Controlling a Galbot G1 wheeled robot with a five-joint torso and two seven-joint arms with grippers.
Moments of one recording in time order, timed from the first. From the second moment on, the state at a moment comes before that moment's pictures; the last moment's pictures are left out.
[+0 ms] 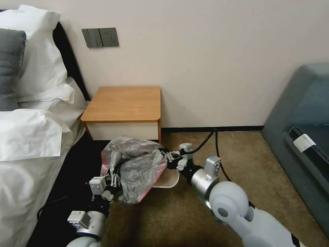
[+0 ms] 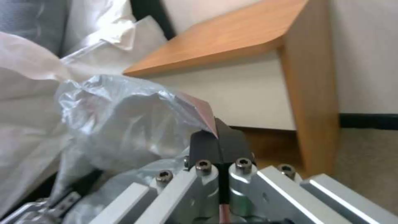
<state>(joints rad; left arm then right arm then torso) 1.74 -1.48 -0.61 -2.12 -0.32 -0.07 0.14 -1.09 1.01 -0.03 2.14 0.86 -0.32 0.19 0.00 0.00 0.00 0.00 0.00</state>
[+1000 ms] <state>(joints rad) 1.73 -1.49 -0.61 -2.15 -0.51 -0.06 0.14 -1.24 0.84 0.09 2.11 0.75 -0.26 0.12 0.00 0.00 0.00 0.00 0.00</state>
